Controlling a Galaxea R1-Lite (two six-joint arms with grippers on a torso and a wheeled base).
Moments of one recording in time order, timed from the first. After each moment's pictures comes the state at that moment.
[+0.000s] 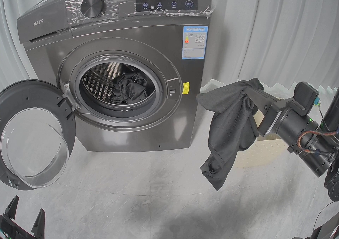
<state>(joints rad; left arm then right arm) 0.00 0.02 -0.02 0.00 0.00 -0.05 0.73 1.48 -0.55 -1.11 -0.23 0.12</state>
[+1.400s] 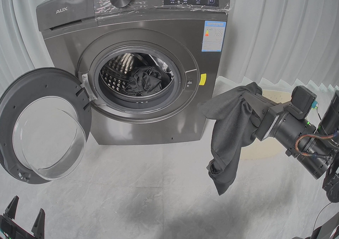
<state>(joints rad) 0.00 0.02 -0.02 0.00 0.00 -0.05 0.74 1.49 -0.54 -1.12 -0.22 0.12</state>
